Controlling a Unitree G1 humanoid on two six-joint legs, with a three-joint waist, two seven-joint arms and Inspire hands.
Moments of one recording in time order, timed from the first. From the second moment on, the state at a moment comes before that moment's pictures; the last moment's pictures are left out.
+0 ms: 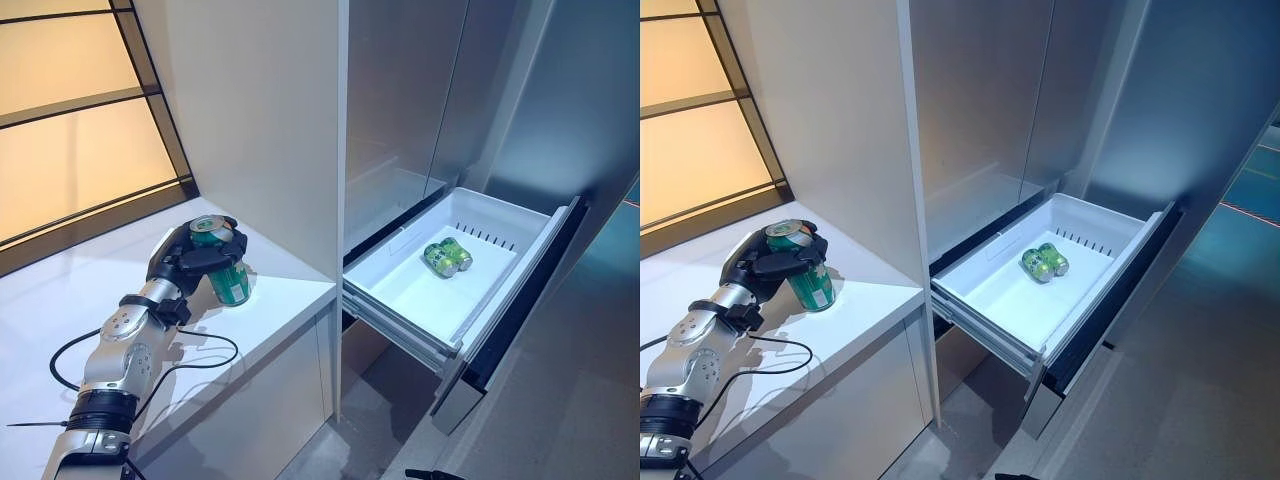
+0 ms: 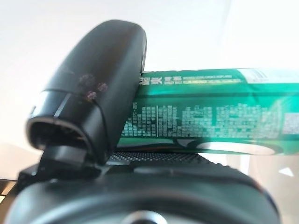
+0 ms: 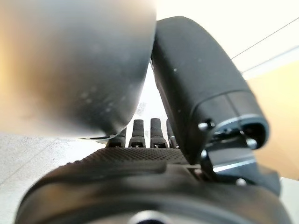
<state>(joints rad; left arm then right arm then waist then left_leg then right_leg) -0.28 0.64 0.04 0.33 -0.69 0.04 -0.25 -0.02 -0.24 0.26 1.21 0.24 0.09 0.27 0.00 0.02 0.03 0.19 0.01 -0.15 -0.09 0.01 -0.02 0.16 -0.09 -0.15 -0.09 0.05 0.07</state>
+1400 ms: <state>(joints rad) -0.27 0.67 -0.14 -0.08 -0.78 -0.06 -0.32 -0.13 -0.54 0.24 -0.22 0.70 0.37 0.47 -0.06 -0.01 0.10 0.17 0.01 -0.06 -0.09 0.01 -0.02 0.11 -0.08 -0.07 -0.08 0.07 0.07</state>
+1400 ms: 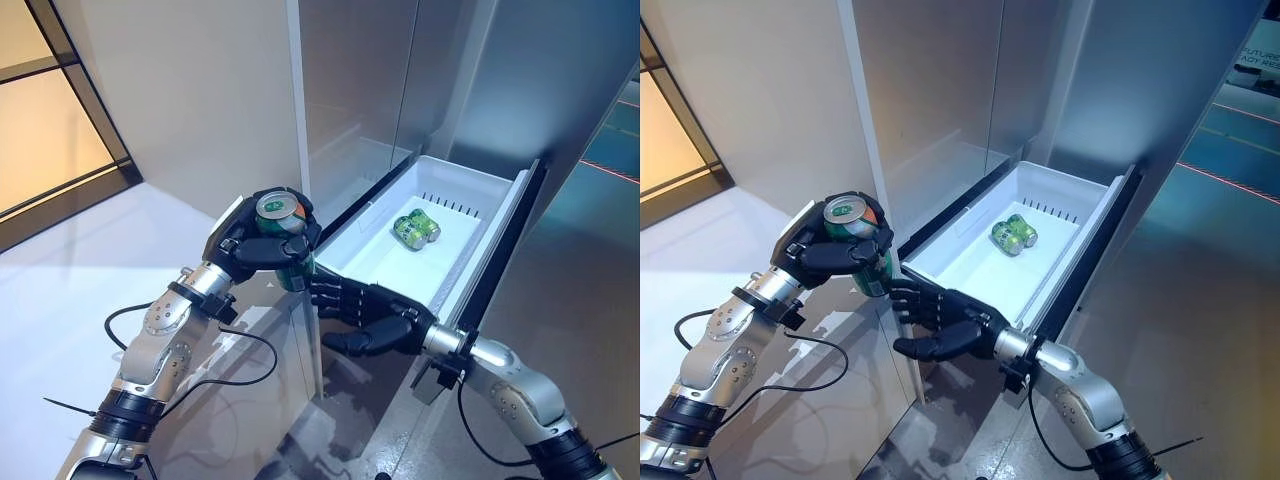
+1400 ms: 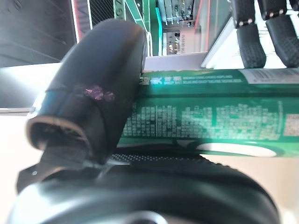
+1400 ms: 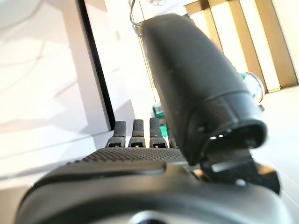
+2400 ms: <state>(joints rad) -0.28 0.75 -0.16 -0.19 -0.79 -0.05 -0.33 -0.20 -0.60 0.27 -0.25 0.71 0.39 0.32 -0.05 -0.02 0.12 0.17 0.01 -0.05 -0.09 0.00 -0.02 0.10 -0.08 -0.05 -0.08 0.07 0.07</state>
